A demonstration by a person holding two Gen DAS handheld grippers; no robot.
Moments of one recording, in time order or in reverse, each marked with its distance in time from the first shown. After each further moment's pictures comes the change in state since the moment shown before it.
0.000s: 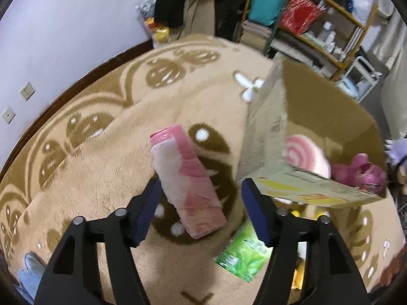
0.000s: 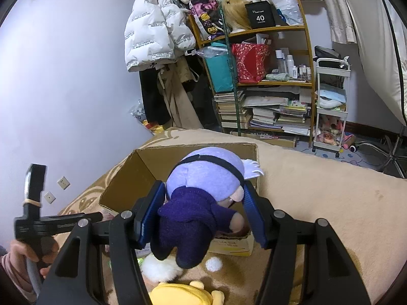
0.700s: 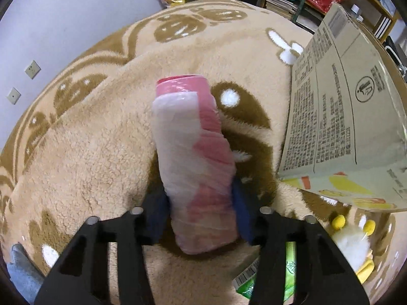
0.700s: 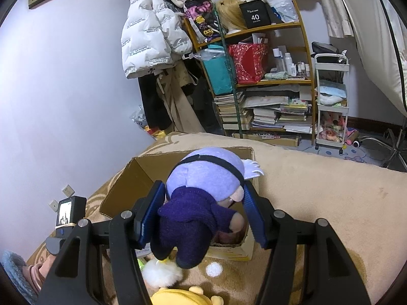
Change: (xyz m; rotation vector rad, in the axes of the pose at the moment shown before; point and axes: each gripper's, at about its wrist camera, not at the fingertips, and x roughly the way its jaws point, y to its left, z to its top) left arm 0.069 0.010 -0.014 -0.049 0.126 0.083; right arm 0.001 -0.013 -0.001 0.038 -0.012 0.024
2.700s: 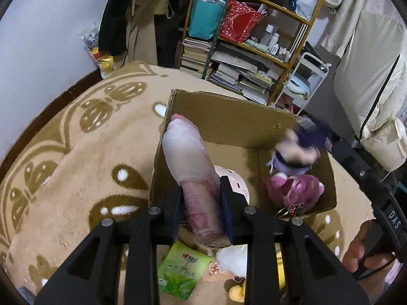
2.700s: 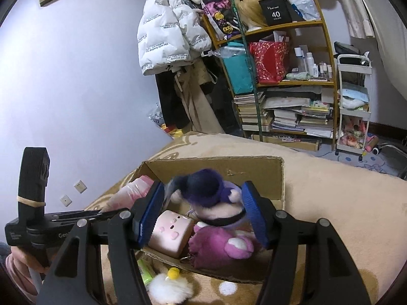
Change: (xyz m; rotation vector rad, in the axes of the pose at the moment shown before) left arm -0.112 -0.081 0.009 0.232 -0.241 -0.295; right arm 0.034 0.009 0.007 -0.038 -0.001 0.103
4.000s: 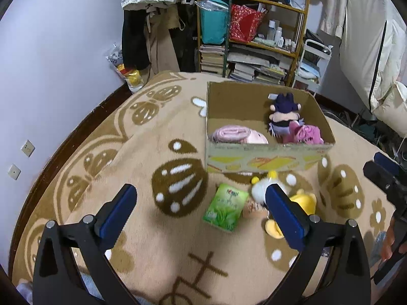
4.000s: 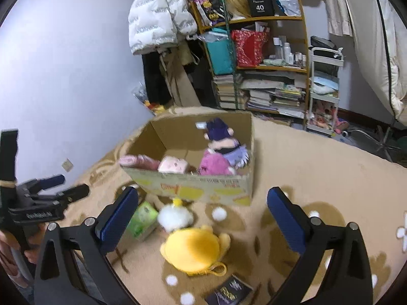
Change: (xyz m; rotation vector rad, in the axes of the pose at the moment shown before) left arm -0.109 0.010 -0.065 0.114 -0.025 0.167; right arm -0.099 0.037 -0.041 -0.015 0.137 -0.166
